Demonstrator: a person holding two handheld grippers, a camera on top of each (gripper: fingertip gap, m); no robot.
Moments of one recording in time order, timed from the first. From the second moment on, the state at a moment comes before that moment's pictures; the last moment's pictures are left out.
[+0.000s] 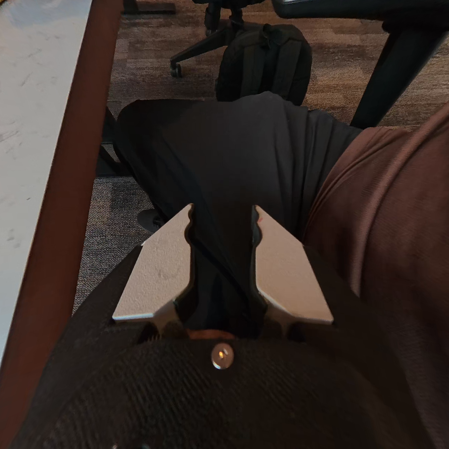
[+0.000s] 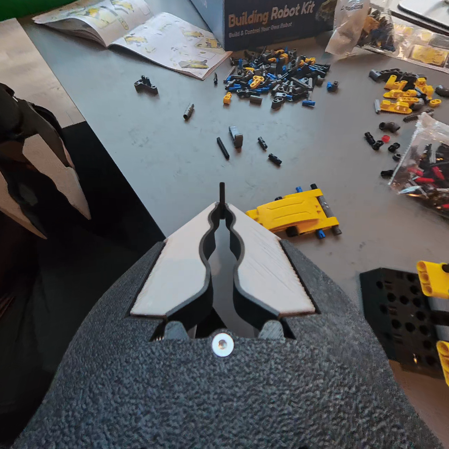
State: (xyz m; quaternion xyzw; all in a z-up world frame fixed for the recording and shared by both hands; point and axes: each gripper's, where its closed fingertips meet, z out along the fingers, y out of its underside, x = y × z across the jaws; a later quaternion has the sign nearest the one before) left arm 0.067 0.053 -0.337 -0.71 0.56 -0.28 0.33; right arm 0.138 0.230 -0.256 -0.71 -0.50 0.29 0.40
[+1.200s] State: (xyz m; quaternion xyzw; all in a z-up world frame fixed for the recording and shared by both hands) left arm 0.069 0.044 -0.334 -0.70 0.56 -0.28 0.33; right arm 0.086 0.206 -0.277 -0.69 -0.56 0.30 0.35
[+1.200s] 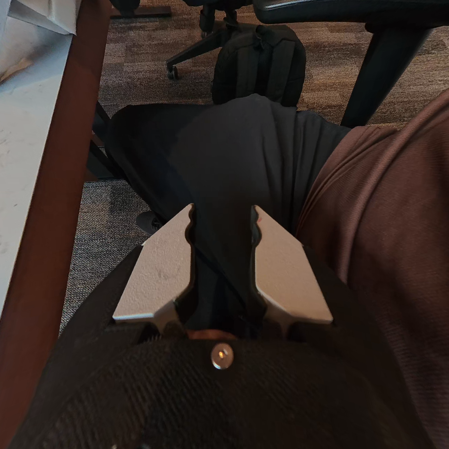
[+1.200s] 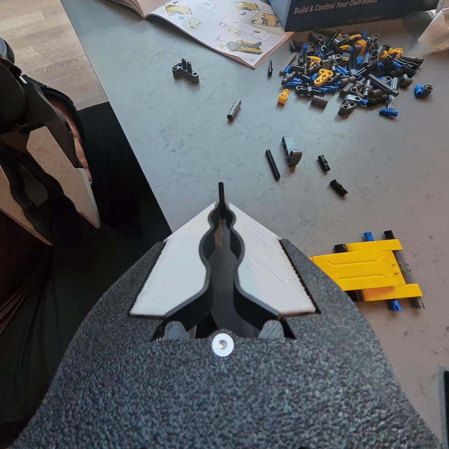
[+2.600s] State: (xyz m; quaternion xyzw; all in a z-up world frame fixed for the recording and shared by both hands) left arm 0.064 0.046 -0.336 -0.72 0.54 -0.29 0.32; right arm 0.074 0.203 -0.272 -0.70 -0.54 0.34 0.32
